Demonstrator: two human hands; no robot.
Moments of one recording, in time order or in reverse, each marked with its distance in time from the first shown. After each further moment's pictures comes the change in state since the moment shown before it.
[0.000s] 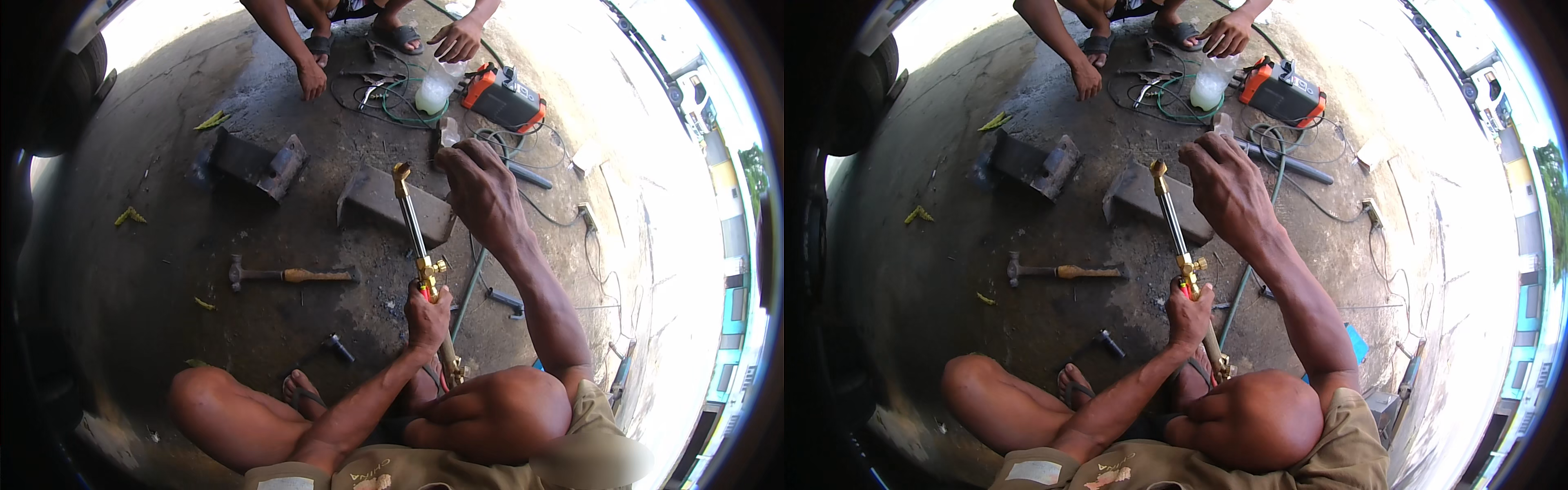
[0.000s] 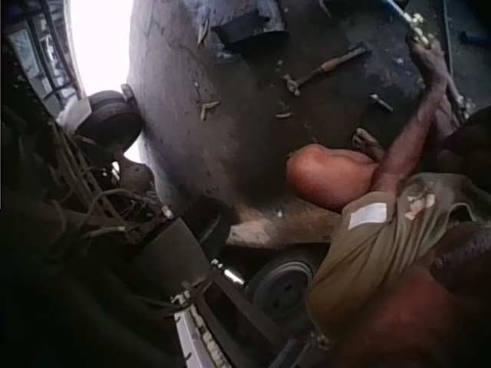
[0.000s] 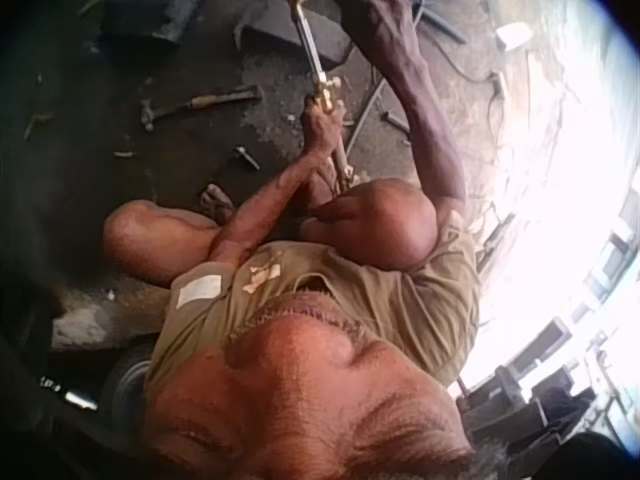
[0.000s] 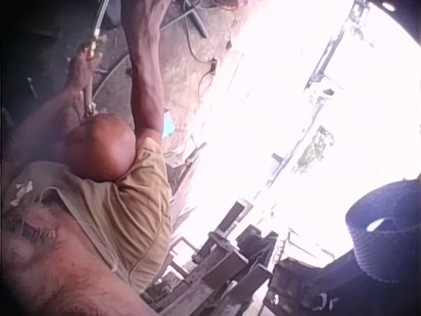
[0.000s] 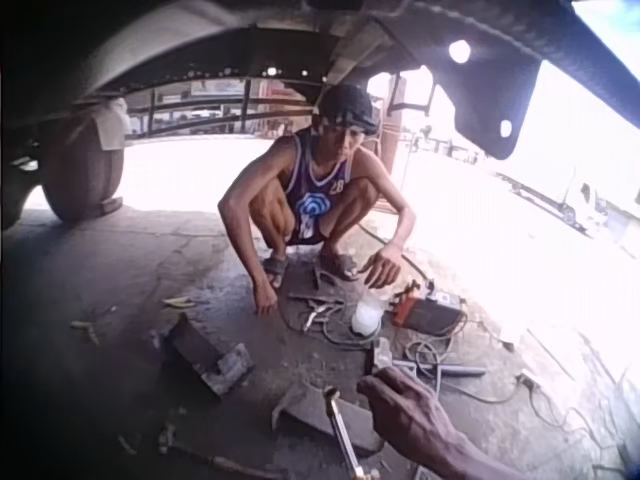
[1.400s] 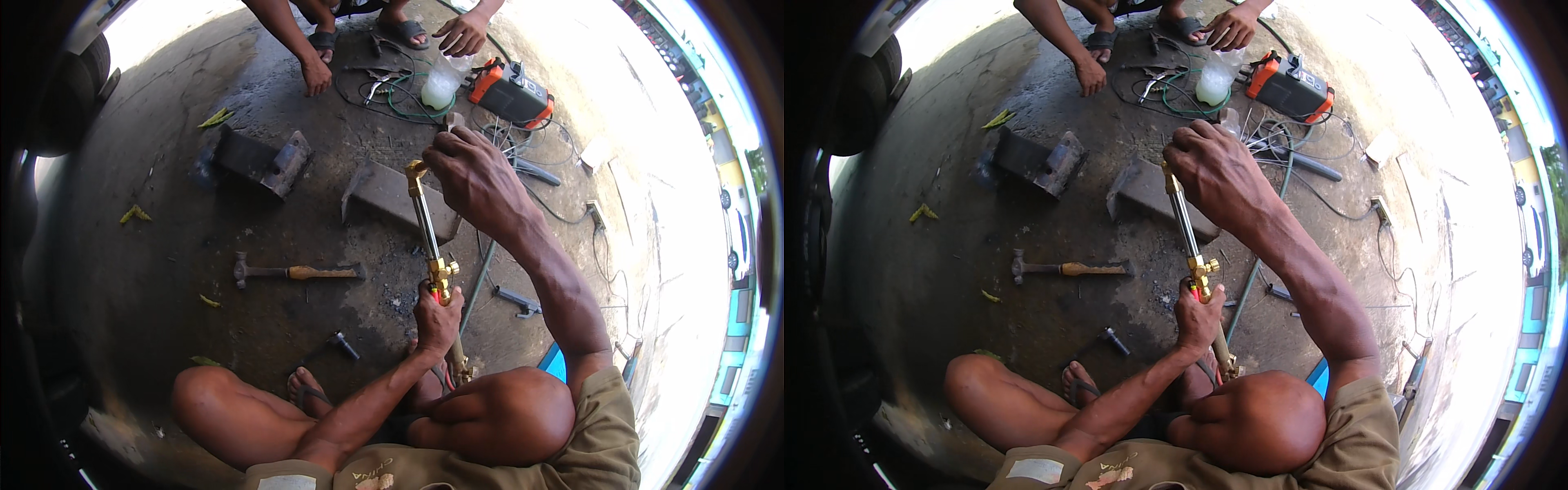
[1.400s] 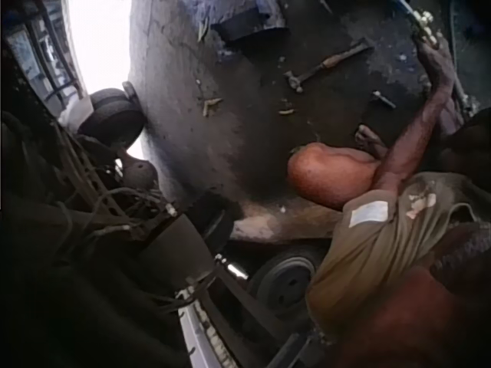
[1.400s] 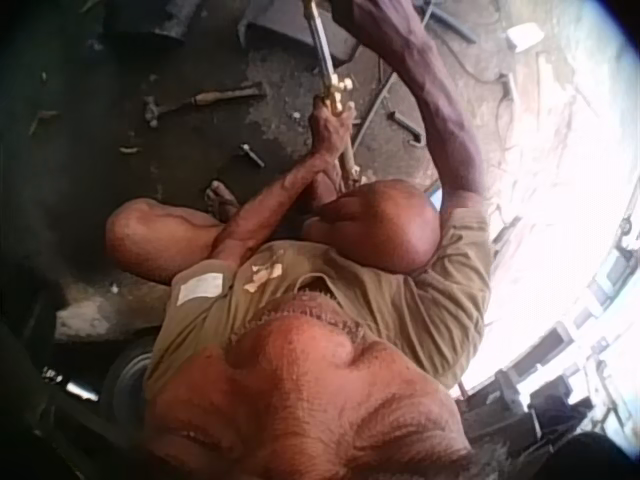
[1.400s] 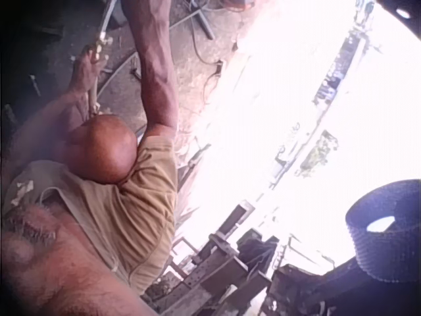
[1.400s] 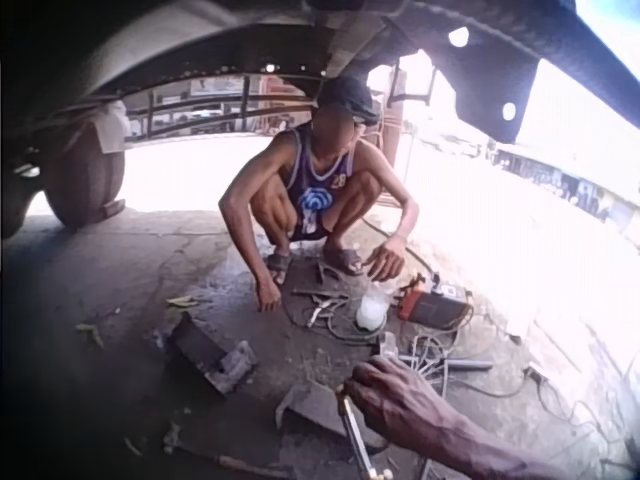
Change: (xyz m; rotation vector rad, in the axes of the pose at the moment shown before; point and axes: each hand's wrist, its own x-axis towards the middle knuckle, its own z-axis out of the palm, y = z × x) left_hand -0.010 0.005 0.005 -0.012 -0.028 -0.016; right_hand 0.024 0.002 -0.004 -0.111 -0.221 -0.201
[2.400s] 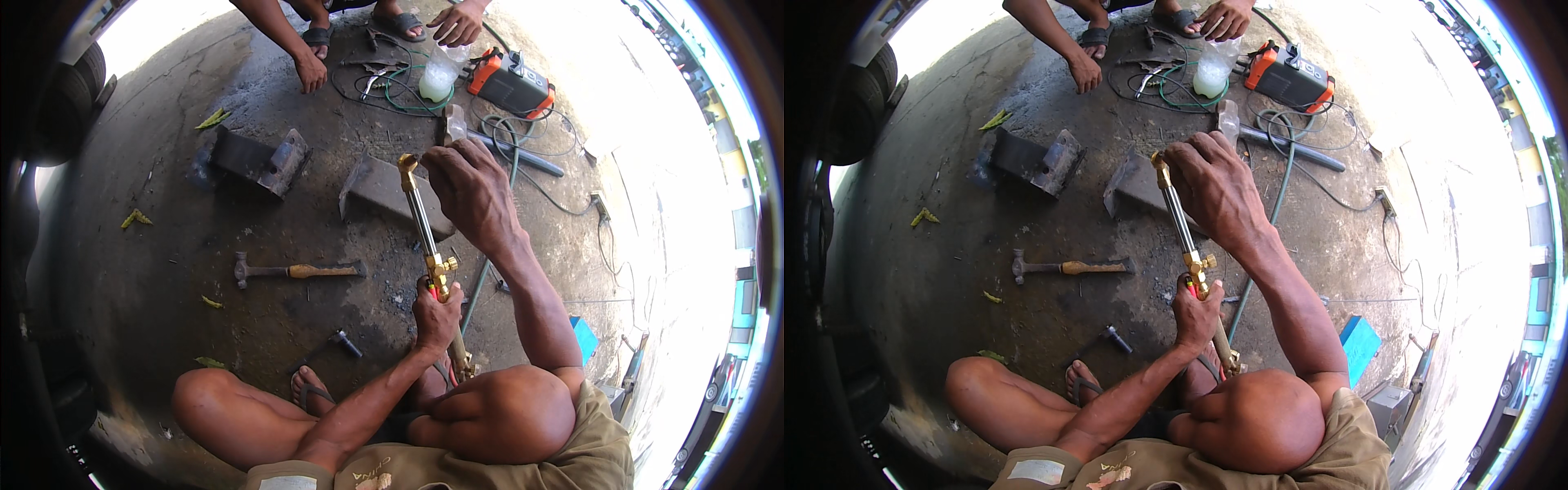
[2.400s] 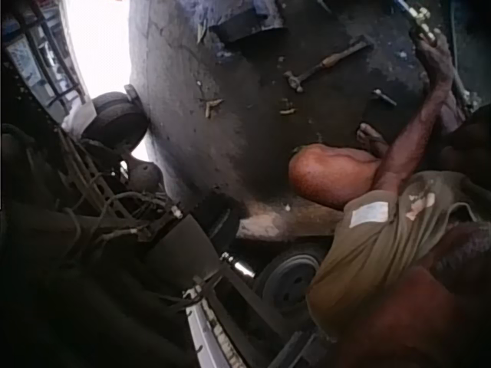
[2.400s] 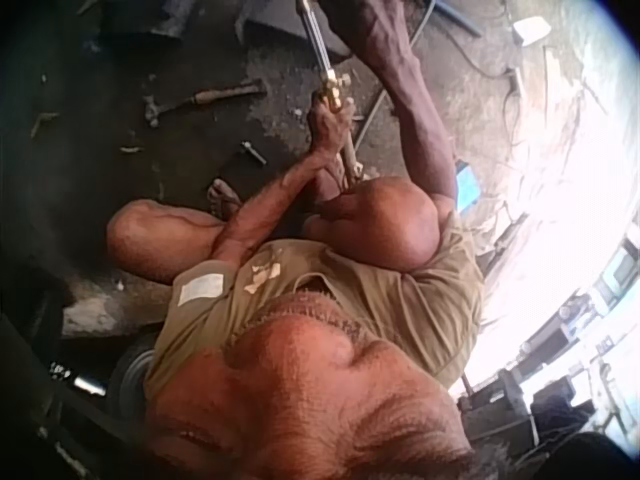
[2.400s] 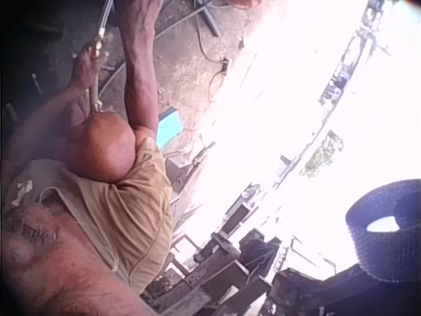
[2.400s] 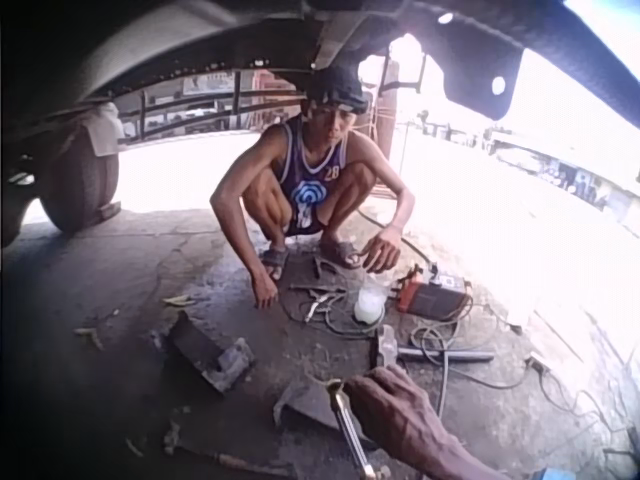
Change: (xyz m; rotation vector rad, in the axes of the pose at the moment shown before) left_hand -0.001 0.010 -0.007 -0.047 -0.013 -0.004; right_hand -0.026 -0.014 0.023 0.194 0.237 0.249
